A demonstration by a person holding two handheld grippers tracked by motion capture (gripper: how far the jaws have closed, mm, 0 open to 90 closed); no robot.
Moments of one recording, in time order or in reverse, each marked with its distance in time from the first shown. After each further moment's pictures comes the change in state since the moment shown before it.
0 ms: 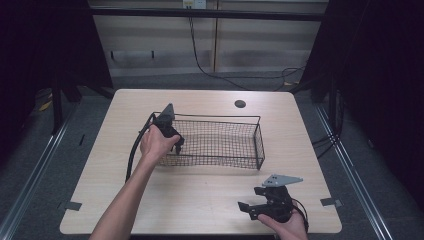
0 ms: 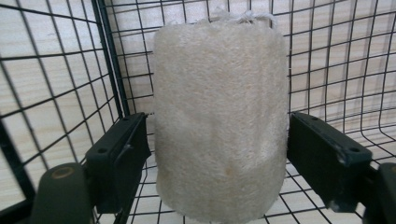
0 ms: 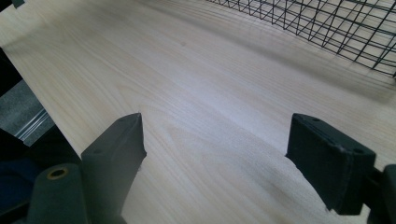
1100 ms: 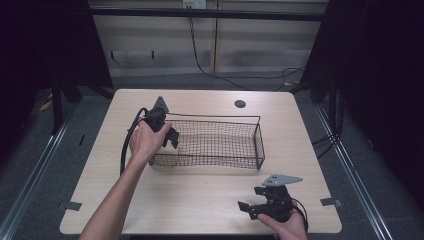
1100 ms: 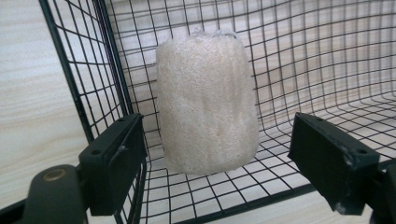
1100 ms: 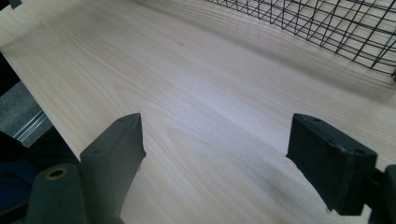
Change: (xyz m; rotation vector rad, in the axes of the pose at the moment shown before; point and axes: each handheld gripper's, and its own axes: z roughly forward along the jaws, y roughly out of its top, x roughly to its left) left arm 0.016 -0.016 -0.037 -0.117 -0.124 0.081; right arm 0.000 0.001 0.001 0.001 -0.005 0.006
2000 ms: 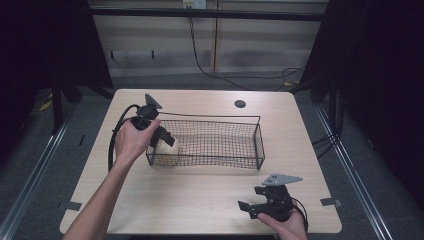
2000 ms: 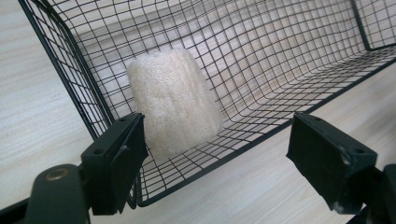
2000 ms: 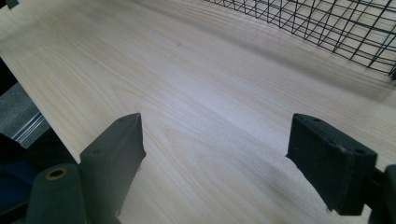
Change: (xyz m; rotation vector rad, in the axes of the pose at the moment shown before) left arm 0.013 -0.025 -0.035 -0.156 -0.166 0.230; right arm -0.001 0.000 0.001 0.000 -0.008 0.003
